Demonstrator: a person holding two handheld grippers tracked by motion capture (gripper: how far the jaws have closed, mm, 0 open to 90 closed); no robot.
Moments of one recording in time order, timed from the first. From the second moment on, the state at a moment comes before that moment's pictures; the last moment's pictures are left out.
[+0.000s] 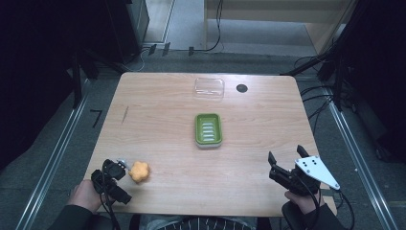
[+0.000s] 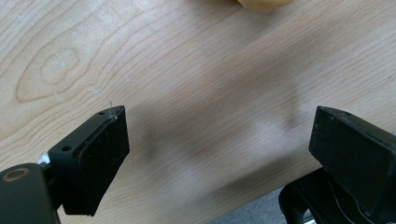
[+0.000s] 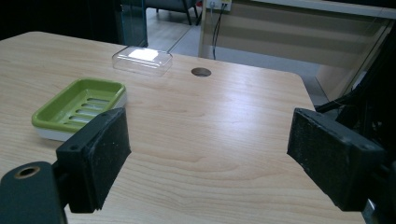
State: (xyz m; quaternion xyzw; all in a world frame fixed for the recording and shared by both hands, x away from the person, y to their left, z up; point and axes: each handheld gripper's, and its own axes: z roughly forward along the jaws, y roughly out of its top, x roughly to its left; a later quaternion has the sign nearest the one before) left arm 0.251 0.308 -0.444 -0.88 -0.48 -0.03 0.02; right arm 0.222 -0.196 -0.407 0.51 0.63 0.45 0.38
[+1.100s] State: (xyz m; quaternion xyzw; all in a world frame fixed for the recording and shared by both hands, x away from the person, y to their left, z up) left arm 0.264 0.288 -0.440 -0.89 -0.45 -0.05 -0.03; right arm 0.222 -0.196 -0.407 0.51 0.63 0.44 0.38
